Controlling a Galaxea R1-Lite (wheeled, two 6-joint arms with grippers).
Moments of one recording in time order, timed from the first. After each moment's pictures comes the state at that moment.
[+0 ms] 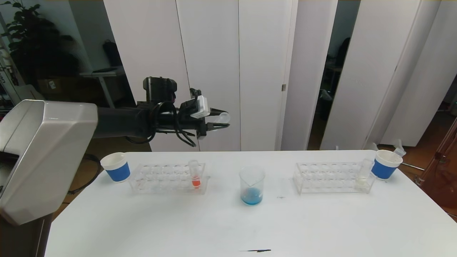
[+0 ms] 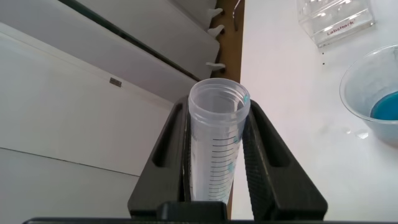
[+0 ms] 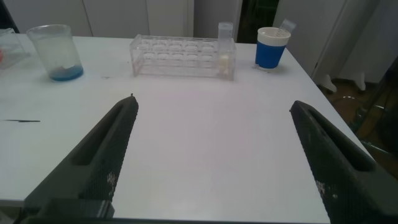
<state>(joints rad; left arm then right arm) -0.20 2.30 -1.87 -0.13 -0.90 1.08 0.00 0.00 0.00 0.00 0.01 0.00</state>
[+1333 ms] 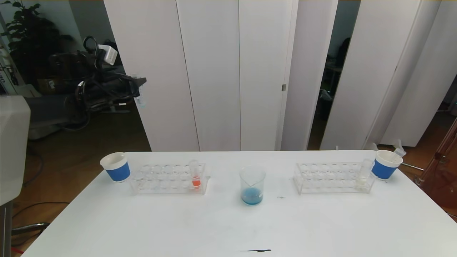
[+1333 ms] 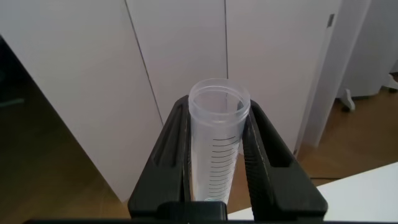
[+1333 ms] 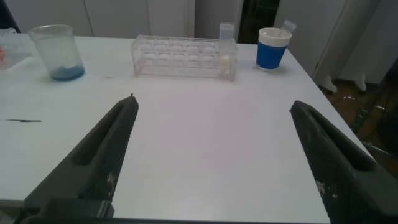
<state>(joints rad) 0.14 2.29 -1.99 -0.35 -0.35 0.10 0.00 0.00 0.00 0.00 0.01 0.00</state>
